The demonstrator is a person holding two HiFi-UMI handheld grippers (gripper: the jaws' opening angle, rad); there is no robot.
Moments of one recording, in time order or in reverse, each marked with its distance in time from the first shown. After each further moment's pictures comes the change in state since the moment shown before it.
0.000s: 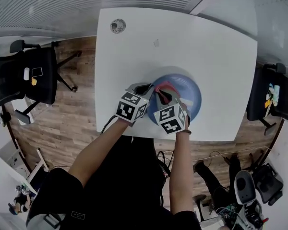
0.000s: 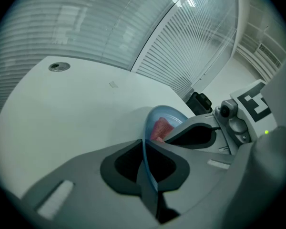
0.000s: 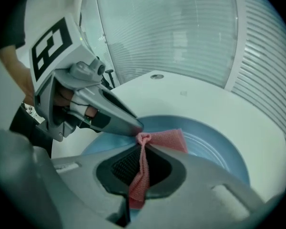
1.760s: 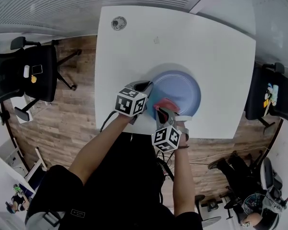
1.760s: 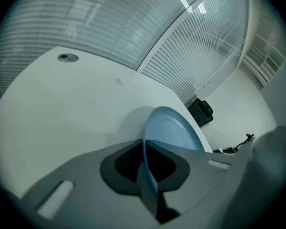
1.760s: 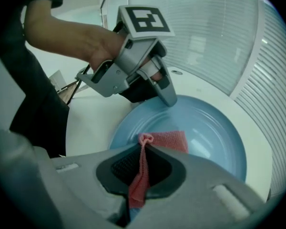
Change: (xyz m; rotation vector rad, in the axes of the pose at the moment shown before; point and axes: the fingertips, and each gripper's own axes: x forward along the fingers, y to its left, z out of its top) left arm -0.002 0.001 -0.003 -0.106 -0.015 -0.007; right arm -0.029 0.061 -0.072 -0.224 0.069 -0.051
